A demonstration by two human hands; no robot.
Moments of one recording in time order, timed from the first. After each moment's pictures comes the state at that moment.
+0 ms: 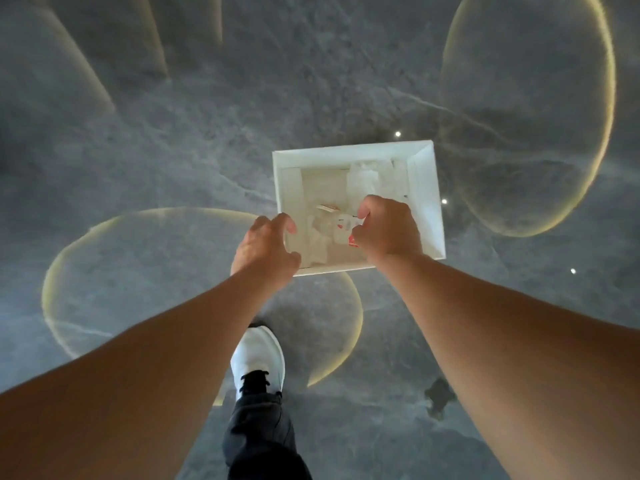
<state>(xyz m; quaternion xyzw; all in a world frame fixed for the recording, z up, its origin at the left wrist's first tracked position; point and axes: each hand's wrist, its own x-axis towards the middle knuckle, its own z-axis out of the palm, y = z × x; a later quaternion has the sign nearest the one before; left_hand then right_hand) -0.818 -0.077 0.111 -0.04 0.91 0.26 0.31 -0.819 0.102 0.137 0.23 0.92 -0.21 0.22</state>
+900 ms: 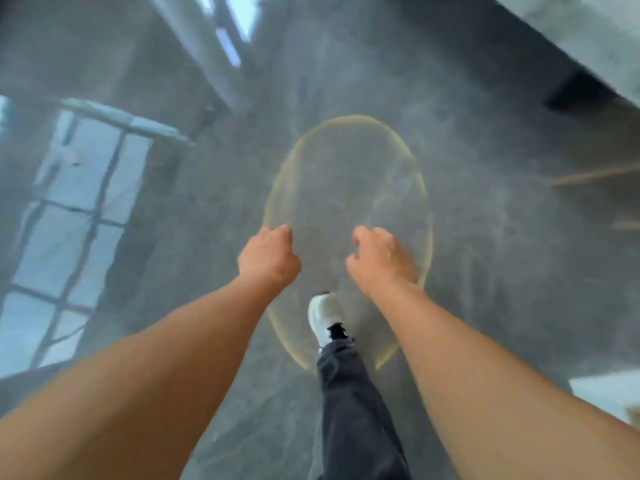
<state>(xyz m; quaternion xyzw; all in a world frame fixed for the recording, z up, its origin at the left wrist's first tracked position) -0.139 -0.460 0.364 -0.69 0.67 0.23 0.14 -0.312 -0.410 0.372 -0.55 0.76 -0.02 0.34</state>
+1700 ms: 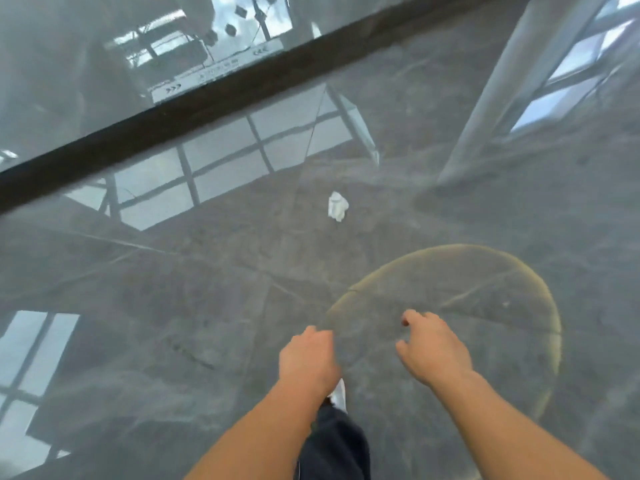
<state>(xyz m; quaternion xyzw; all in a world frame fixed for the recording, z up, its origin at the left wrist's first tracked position) 0.413 -0.737 0.331 -0.86 0.37 0.35 0.08 0.271 -0.867 0.329 -0.80 0.49 0.19 0.29</state>
